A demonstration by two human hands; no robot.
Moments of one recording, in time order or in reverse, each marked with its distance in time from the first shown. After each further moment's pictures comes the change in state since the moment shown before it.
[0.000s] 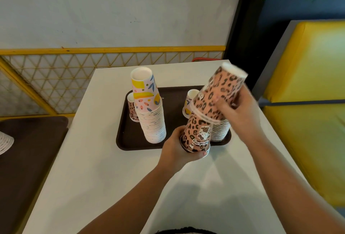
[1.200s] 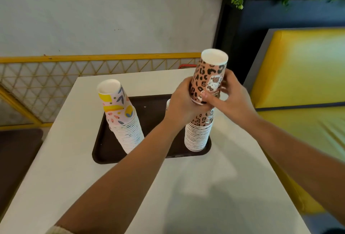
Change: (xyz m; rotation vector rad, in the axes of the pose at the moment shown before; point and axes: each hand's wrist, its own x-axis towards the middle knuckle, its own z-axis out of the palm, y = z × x) left_hand 0.088 0.134 0.026 0.026 0.100 0.336; right_hand 0.063 0.019 -0.057 -0.170 -0.128 -0.117
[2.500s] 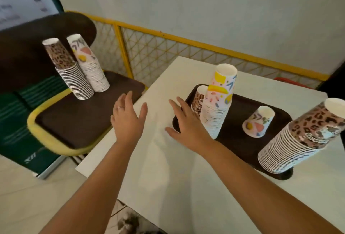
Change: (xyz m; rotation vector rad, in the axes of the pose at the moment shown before) left_hand -0.207 -0.116 -0.210 0.688 0.825 -0.686; right_hand -0.080 -0.105 0.240 -0.206 -0.722 -0.568
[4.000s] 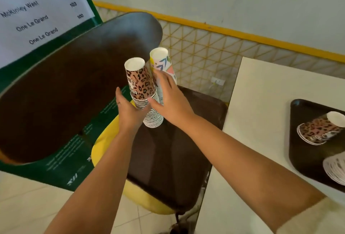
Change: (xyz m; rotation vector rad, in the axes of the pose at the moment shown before) left_hand 0.318 -0.267 -0.071 -0.390 -0.096 -0.152; right_hand 0.364 -0.226 0.163 0.254 0.215 -0.058
